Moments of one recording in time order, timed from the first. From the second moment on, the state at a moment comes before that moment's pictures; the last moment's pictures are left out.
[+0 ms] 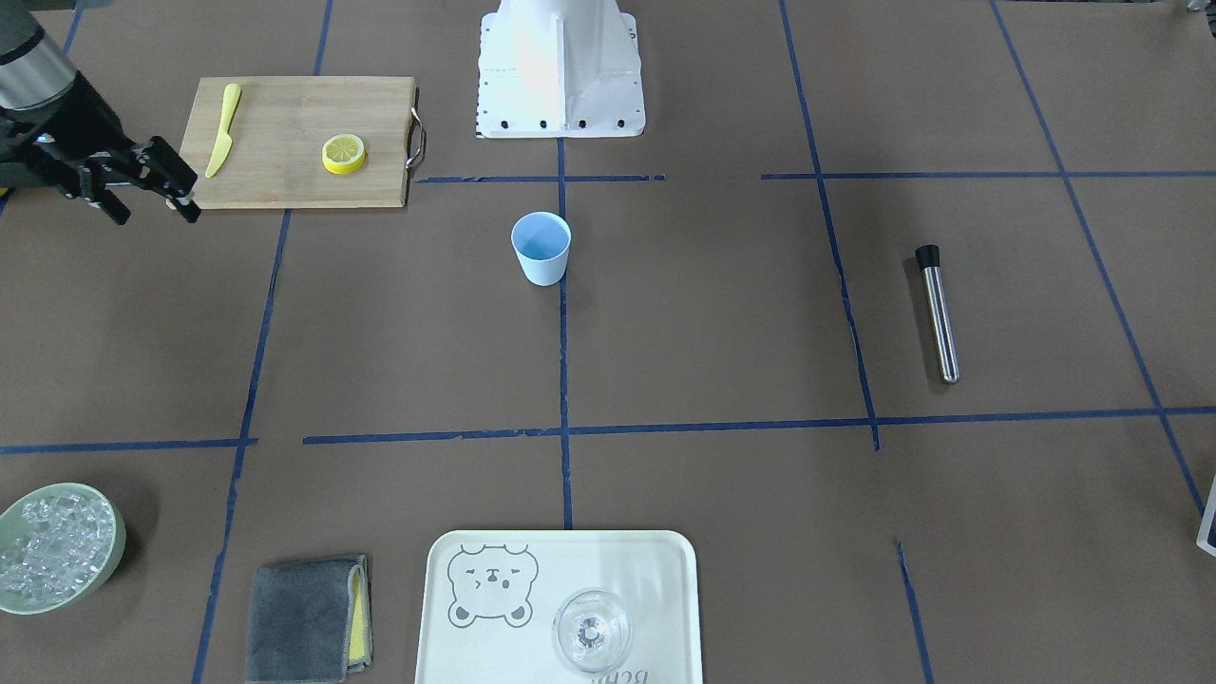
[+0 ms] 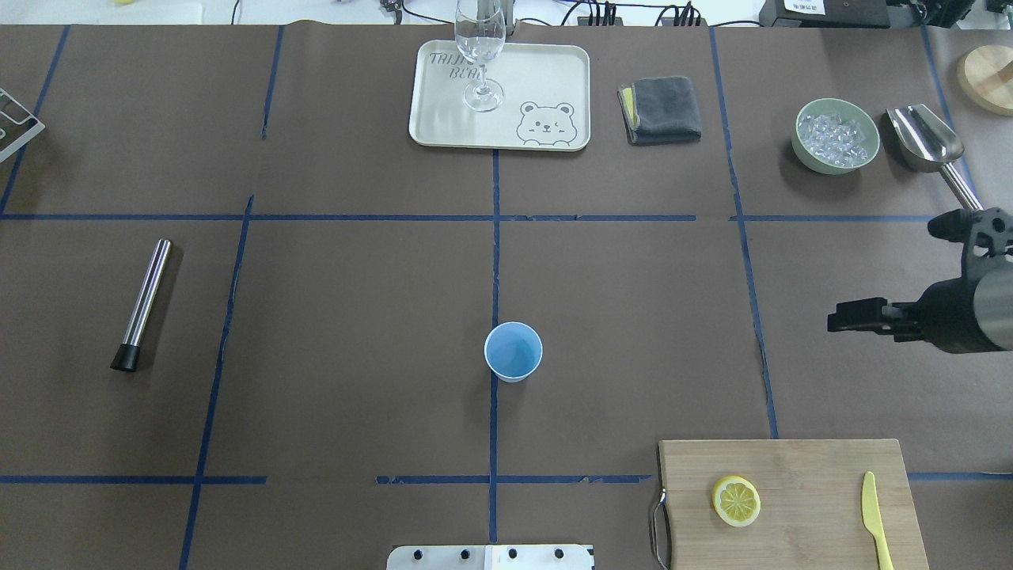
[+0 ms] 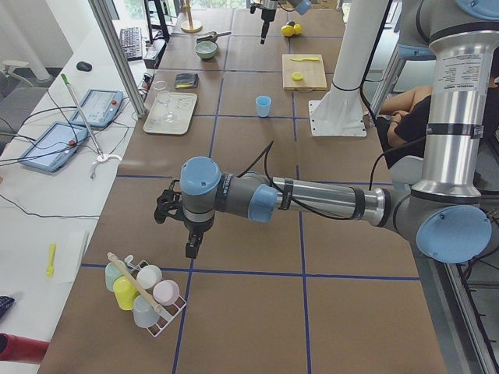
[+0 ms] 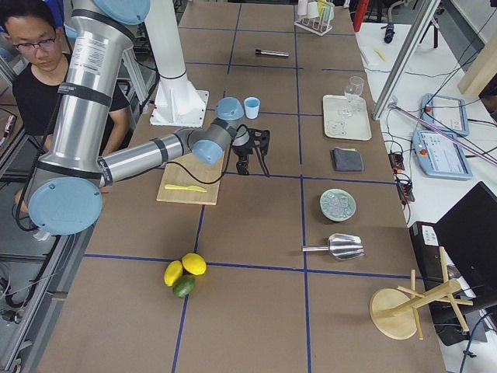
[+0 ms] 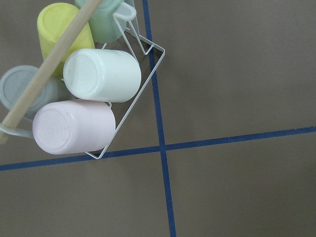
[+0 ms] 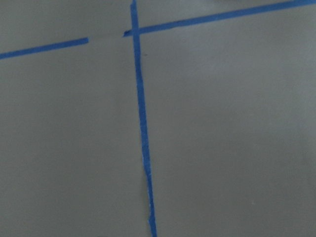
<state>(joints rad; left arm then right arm) -1.58 -1.59 -1.67 -1.71 -2.36 -0.05 0.67 -1.85 2.15 -0.99 1.91 1.26</state>
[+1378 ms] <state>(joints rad) -1.58 -1.59 -1.68 -1.75 -2.36 -0.05 0.08 -1.72 2.20 -1.24 1.49 1.59</state>
